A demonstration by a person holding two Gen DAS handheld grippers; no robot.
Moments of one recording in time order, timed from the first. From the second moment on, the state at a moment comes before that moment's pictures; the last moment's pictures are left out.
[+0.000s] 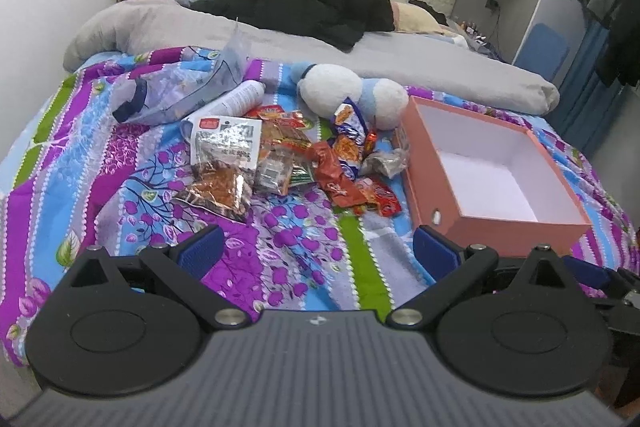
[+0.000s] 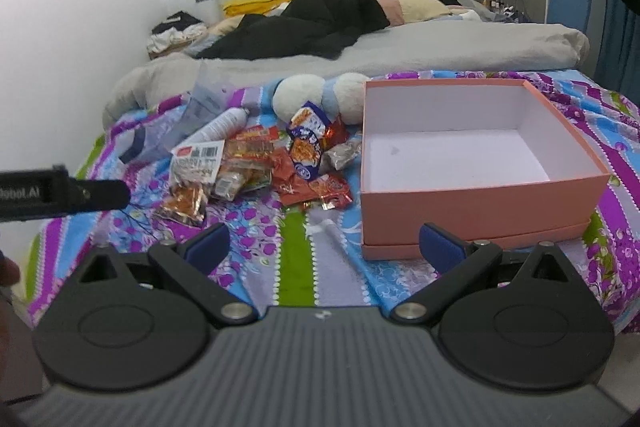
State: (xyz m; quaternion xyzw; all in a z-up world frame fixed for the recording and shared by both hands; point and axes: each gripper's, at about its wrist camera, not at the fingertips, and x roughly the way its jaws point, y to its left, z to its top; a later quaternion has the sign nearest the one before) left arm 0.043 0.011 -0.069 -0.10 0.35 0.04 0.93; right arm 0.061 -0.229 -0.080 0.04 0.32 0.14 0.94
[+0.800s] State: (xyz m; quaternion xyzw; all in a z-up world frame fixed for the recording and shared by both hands) left arm 0.178 0.131 -0.204 -0.09 0.38 0.10 0.92; right arm 0.176 -0.116 -0.176 -0.08 0.31 0.25 0.91
